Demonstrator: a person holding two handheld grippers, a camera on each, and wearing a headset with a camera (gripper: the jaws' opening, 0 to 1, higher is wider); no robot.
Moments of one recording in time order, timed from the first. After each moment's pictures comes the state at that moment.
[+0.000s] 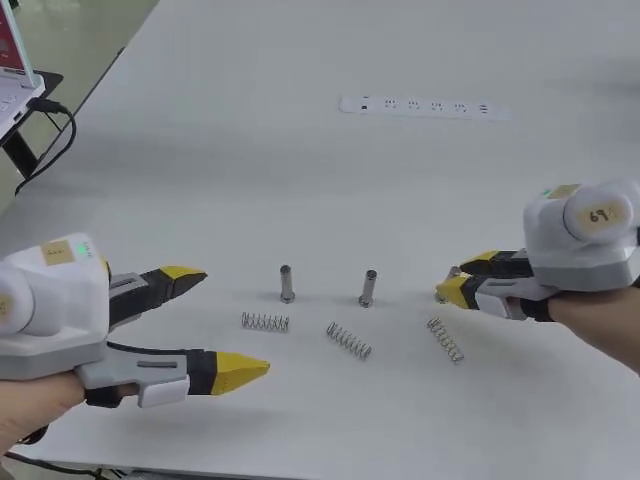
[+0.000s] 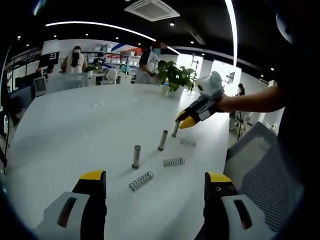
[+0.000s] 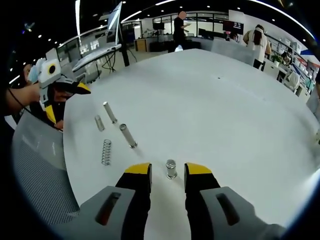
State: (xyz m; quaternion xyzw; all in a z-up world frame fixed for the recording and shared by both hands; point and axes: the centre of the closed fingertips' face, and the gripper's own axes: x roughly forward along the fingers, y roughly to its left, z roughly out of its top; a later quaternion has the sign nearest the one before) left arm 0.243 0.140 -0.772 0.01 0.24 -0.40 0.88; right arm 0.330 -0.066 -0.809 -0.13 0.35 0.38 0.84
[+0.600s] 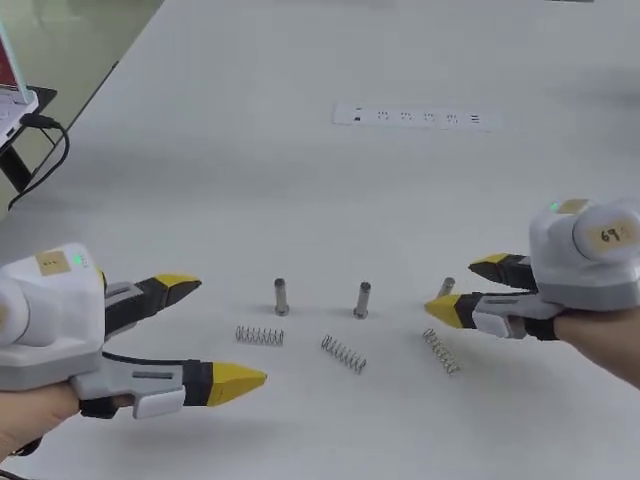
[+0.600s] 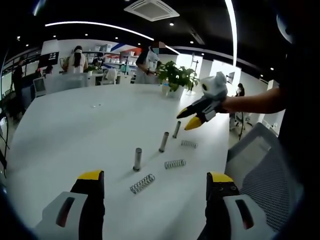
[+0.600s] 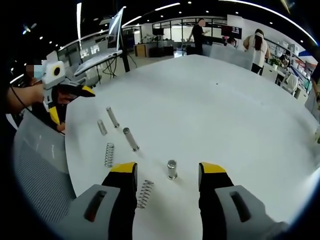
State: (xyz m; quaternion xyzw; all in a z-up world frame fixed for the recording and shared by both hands) left arm 0.249 0.137 -0.771 0.01 0.25 -0.40 0.88; right arm 0.327 -0.067 -0.796 -0.12 0.33 0.39 0.85
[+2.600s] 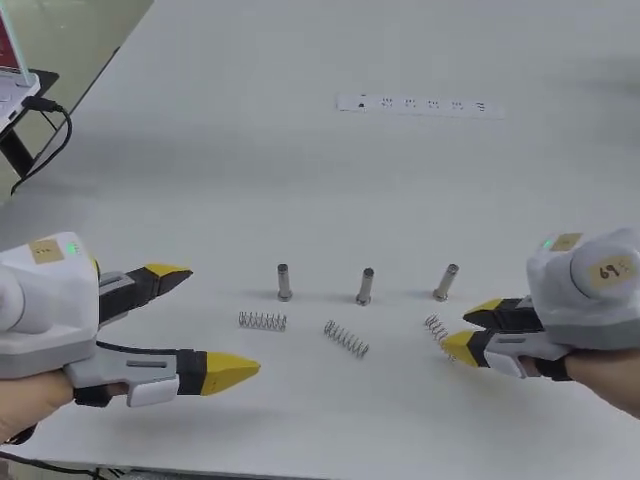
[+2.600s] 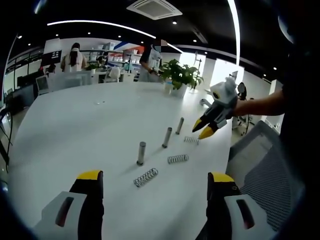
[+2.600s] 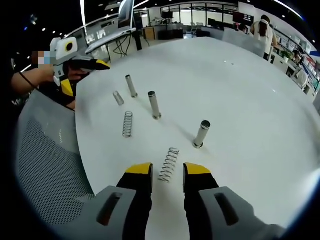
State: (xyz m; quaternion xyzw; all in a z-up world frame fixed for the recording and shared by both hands) left arm 0.244 0.148 -0.777 0.01 0.25 -0.39 0.89; right arm 0.273 -0.069 -0.833 -0.16 0.40 0.41 0.80
